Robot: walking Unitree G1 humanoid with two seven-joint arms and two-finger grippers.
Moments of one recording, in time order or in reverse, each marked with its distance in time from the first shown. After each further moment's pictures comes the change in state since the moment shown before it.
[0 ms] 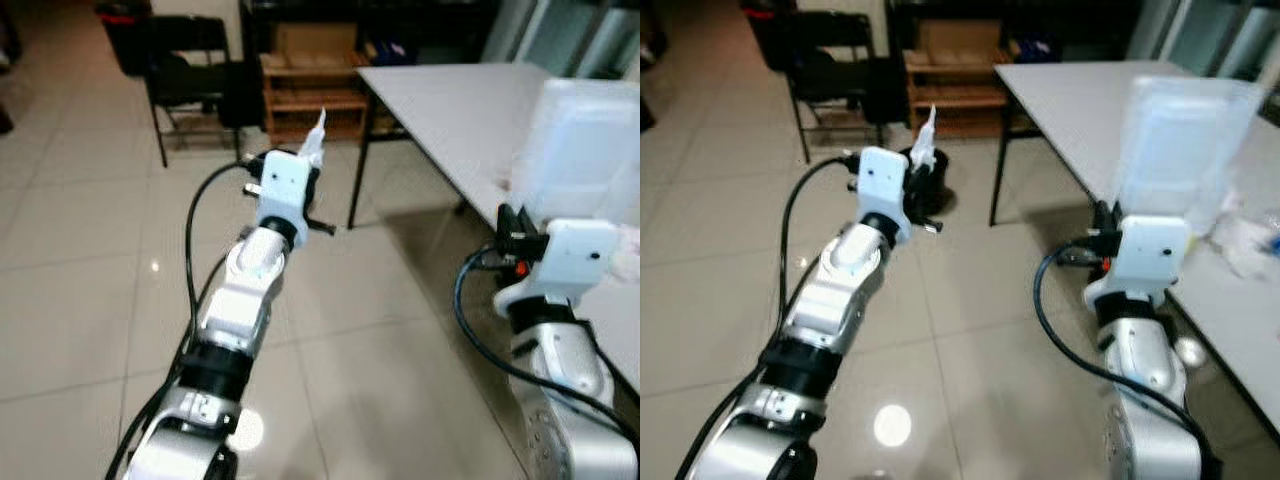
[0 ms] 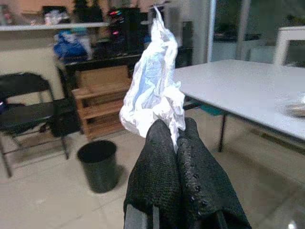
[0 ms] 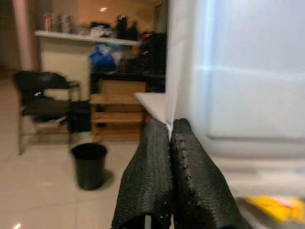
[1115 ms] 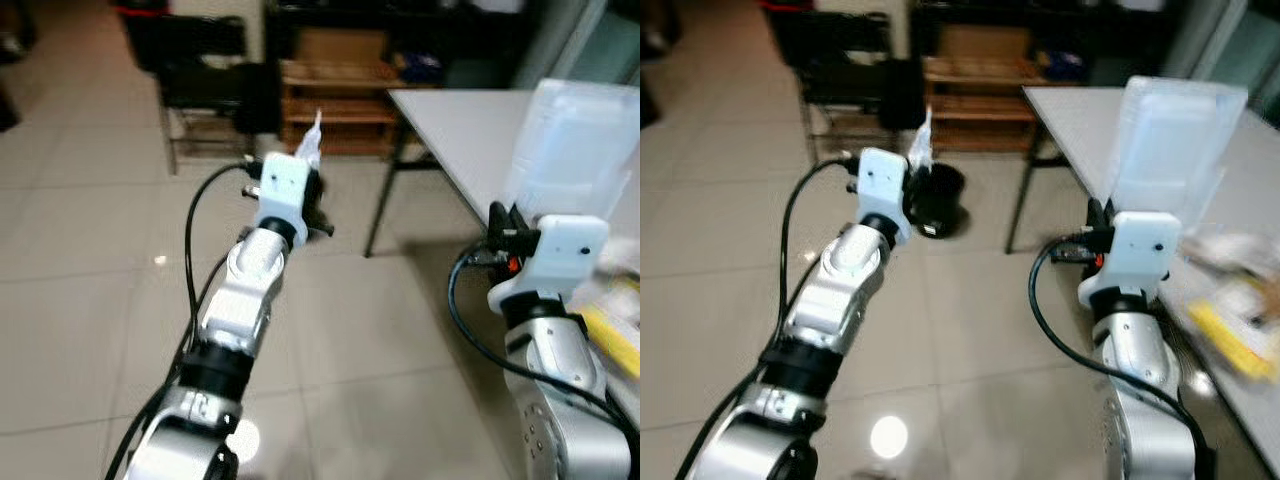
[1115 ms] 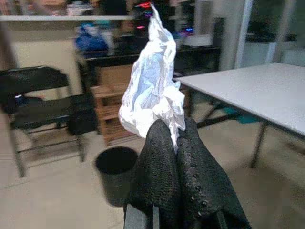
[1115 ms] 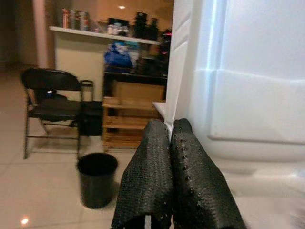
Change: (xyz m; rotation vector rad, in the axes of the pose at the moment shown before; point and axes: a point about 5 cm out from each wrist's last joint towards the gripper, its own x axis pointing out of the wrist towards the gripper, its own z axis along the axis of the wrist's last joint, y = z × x) left arm 0.001 -0.001 -0.001 -0.003 0.005 0.005; right arm 0.005 0.001 -0.004 -0.002 0.010 0.013
